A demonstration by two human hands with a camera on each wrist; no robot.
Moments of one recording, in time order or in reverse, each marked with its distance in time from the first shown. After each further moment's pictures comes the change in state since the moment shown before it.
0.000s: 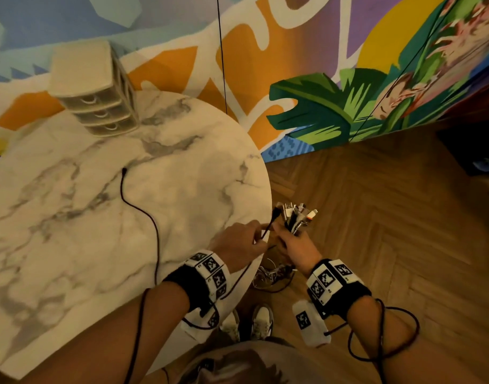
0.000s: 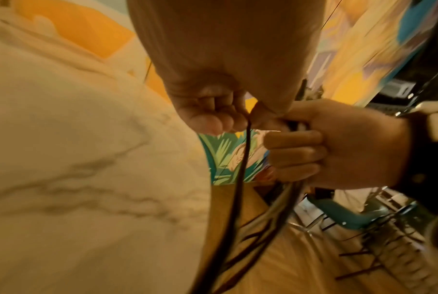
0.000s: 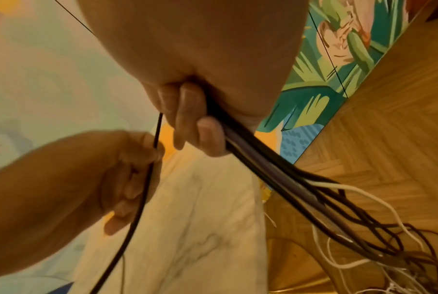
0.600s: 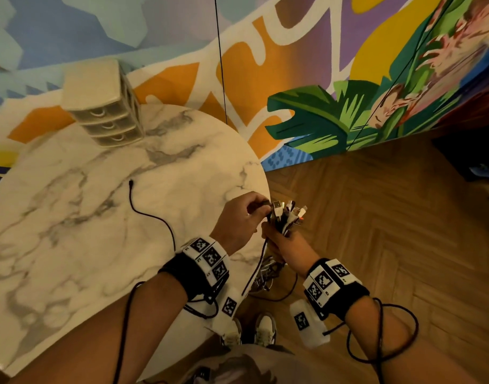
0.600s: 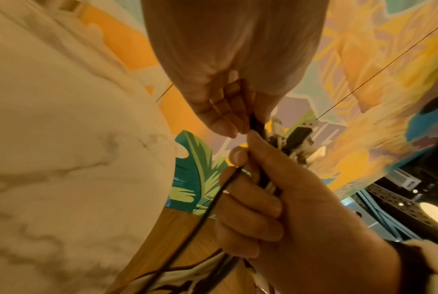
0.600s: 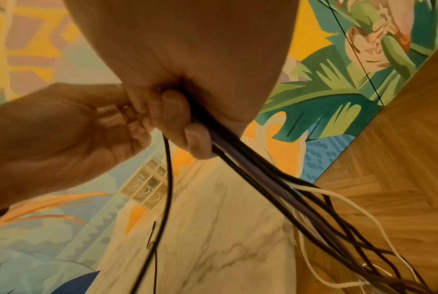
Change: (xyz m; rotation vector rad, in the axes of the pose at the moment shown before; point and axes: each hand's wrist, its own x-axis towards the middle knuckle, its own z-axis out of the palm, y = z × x) left_hand -0.002 0.031 -0.042 -0.594 0.317 0.126; right_hand -0.015 -0.015 0.012 -0.008 -0.155 -0.219
